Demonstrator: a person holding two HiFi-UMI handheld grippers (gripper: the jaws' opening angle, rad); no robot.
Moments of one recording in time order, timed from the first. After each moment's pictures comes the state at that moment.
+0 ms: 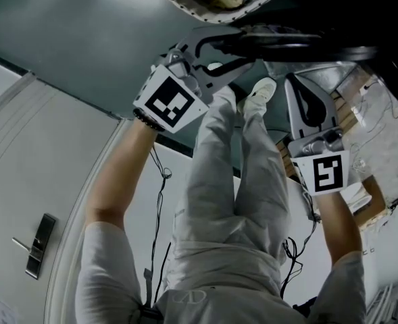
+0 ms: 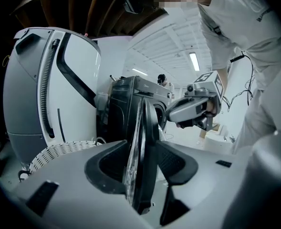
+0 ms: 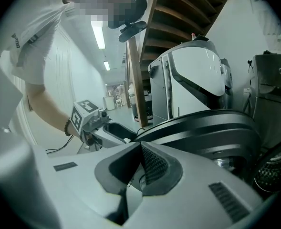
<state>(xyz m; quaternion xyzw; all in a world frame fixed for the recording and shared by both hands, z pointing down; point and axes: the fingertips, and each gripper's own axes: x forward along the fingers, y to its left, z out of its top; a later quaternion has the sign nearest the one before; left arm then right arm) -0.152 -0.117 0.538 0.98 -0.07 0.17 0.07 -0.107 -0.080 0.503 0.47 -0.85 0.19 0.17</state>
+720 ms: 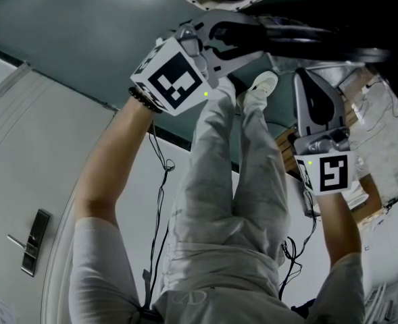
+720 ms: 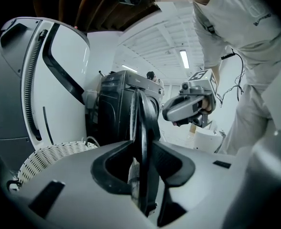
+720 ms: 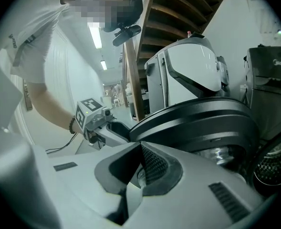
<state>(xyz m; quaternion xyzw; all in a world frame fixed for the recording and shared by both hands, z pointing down) -0.142 -0.111 0.553 0.98 0.00 0.19 0.05 -0.107 -0.070 0.518 0.46 -0.85 0.18 0.18</state>
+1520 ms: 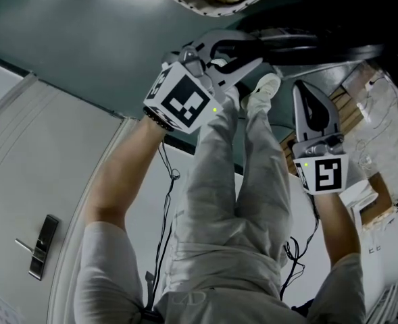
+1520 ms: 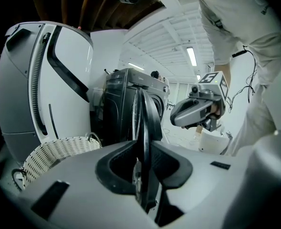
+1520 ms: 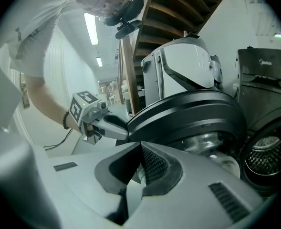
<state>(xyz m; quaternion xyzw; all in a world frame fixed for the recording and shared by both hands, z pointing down) -0.133 -0.092 0.560 0.97 -0.04 0.22 0.06 -0.086 -0.037 0.535 0.49 -0.83 0.20 0.19</state>
